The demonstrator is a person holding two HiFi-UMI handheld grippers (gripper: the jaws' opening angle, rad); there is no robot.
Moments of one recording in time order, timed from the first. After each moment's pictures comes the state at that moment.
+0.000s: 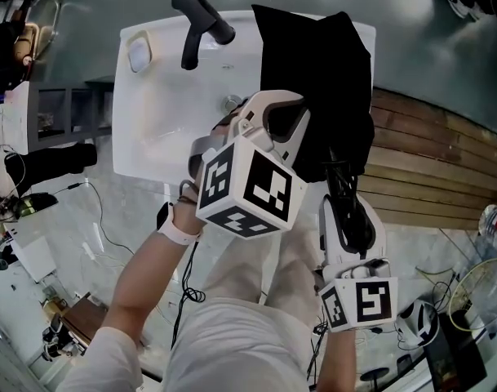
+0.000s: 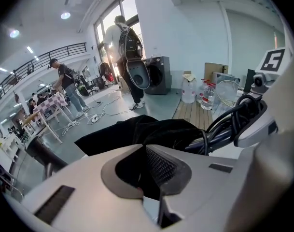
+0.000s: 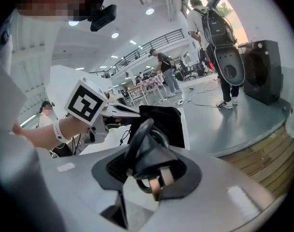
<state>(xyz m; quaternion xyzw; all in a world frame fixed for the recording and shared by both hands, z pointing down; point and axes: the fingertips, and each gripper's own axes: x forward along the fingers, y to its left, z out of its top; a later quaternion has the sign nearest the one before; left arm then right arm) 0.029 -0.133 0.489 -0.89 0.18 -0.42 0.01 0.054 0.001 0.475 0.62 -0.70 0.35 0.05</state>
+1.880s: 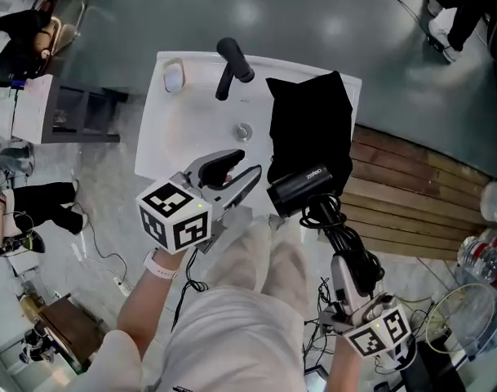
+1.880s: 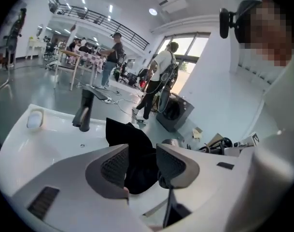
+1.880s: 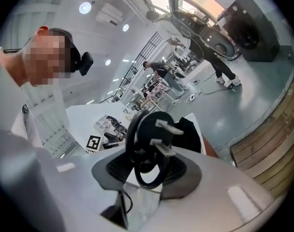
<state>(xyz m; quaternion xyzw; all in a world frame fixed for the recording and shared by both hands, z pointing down) -0.066 -0.106 0.406 -0.87 0.27 -0.23 -0.34 0.093 0.052 0.364 0.53 -0.71 0.44 -0.14</state>
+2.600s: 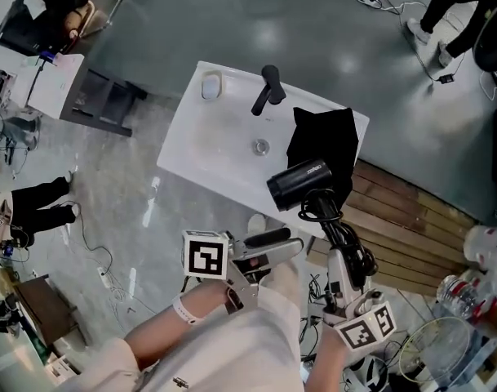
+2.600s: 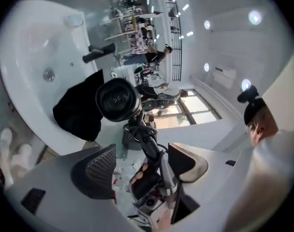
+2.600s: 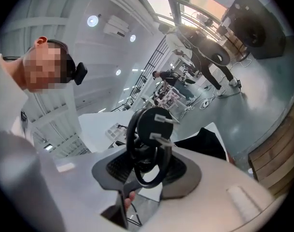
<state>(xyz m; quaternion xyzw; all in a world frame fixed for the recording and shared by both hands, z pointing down) -0.019 0.017 0.327 -0.70 0.17 0.04 -0.69 0.077 0.028 0.297 0.50 -0.74 0.40 -0.20</state>
